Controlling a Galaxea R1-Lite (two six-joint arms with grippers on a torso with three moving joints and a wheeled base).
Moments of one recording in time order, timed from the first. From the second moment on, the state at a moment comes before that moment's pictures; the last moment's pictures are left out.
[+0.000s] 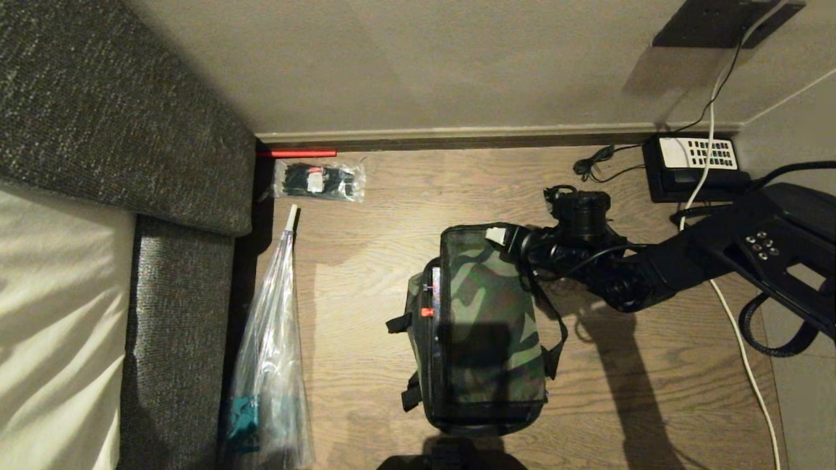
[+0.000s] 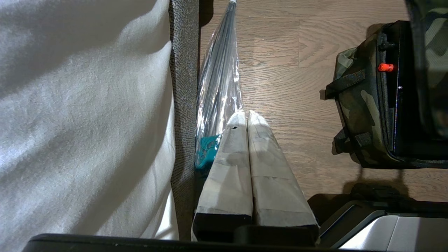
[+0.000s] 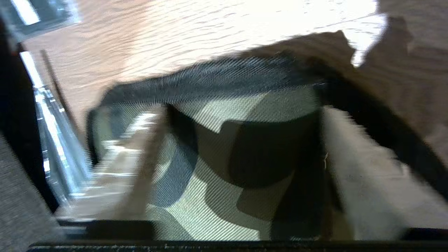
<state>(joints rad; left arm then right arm) 0.00 0.00 0.00 0.01 0.00 0.00 0.36 2.22 -1.30 -0.67 0.05 0.49</state>
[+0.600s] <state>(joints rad) 0.00 0.00 0.00 0.01 0.00 0.00 0.39 2.21 -1.28 -0.70 0.04 0.45</state>
